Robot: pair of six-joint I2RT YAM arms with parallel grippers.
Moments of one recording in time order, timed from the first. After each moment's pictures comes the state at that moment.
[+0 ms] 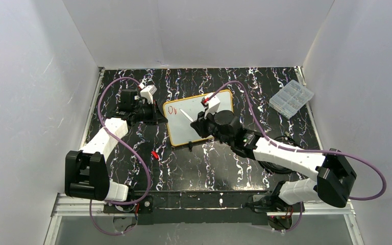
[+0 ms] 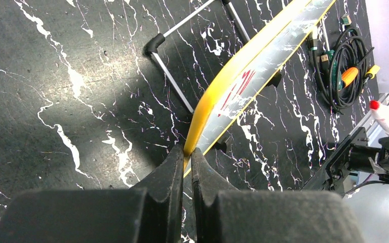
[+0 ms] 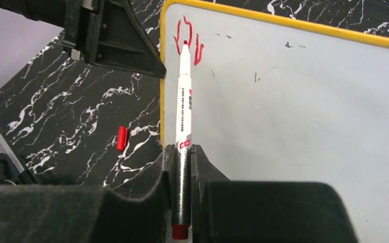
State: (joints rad) left arm -0.14 1.39 0.93 -0.32 0.62 -0.18; right arm 0.99 1.31 0.89 0.16 0.14 0.28
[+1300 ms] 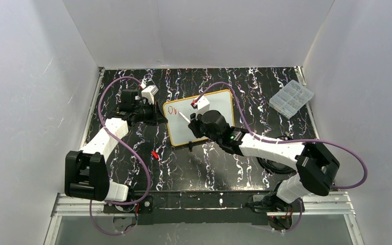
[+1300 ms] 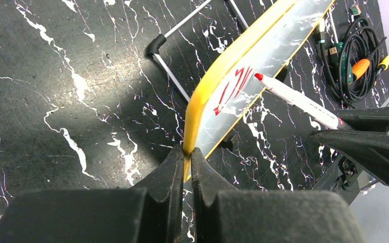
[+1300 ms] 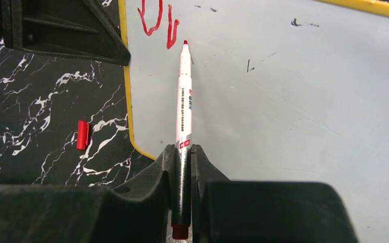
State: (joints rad) left arm -0.15 1.39 0.93 -0.32 0.61 -0.12; right arm 1.00 1.48 0.95 0.13 0.22 0.24
